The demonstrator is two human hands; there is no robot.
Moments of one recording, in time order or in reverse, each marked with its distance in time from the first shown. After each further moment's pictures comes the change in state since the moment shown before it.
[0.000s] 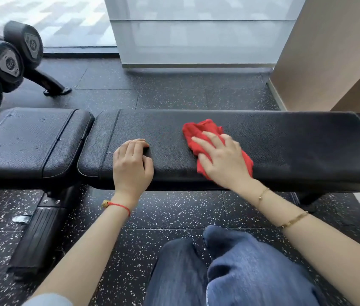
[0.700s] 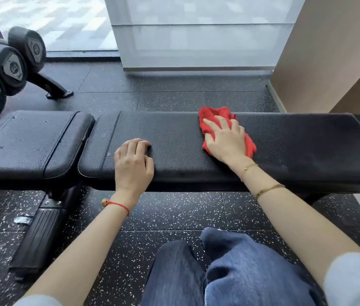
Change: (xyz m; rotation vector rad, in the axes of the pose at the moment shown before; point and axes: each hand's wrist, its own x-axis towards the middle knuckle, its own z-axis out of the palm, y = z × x) left_hand 0.002 0.006 -0.002 0.082 -0.079 -0.017; right_hand 0.057 0.023 0.004 0.023 0.002 0.225
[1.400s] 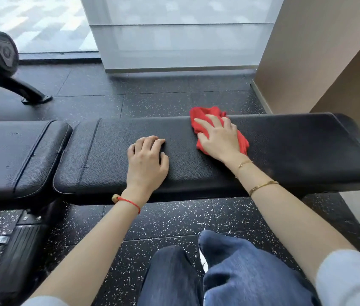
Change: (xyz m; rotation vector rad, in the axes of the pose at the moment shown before) left_hand 0.035 0.056 0.031 -0.027 -0.101 0.084; right_hand 0.019 0.025 -0.006 0.001 -0.003 -0.002
